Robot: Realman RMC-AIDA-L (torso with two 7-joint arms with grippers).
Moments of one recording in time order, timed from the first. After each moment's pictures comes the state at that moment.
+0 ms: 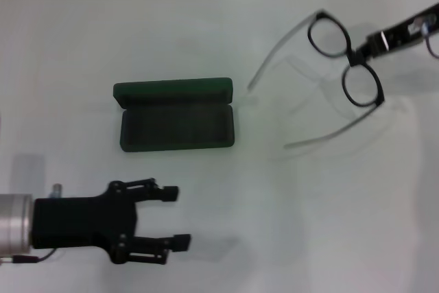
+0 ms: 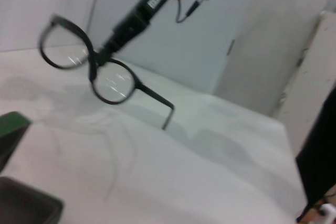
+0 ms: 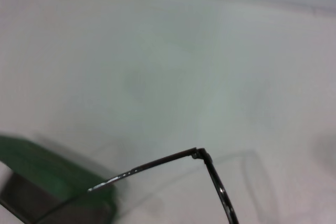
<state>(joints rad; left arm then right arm) -0.29 -2.08 0.82 0.66 2.00 1.76 -1.21 0.94 1.95 -0.92 -0.79 -2.46 -1.44 2.47</state>
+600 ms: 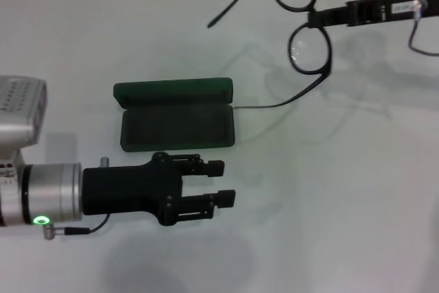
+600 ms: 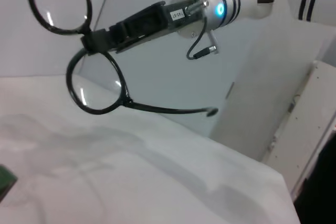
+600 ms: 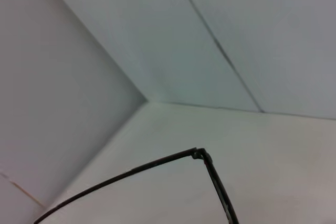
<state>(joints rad) -0.45 -2.09 0.82 0.45 1.92 1.69 -1.24 0.82 1.96 -0.90 -0.70 -1.95 -1.40 2.16</state>
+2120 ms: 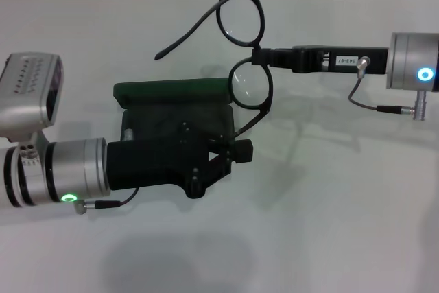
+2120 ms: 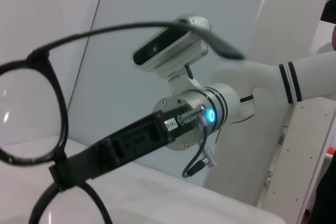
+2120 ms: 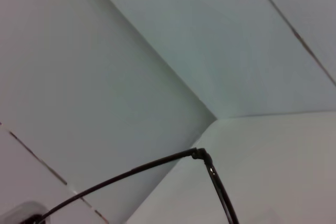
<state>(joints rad) -0.54 -2.09 0.84 0.33 1.79 1.68 -1.10 0.83 2.03 -0.98 -0.35 -1.63 -1.34 1.80</state>
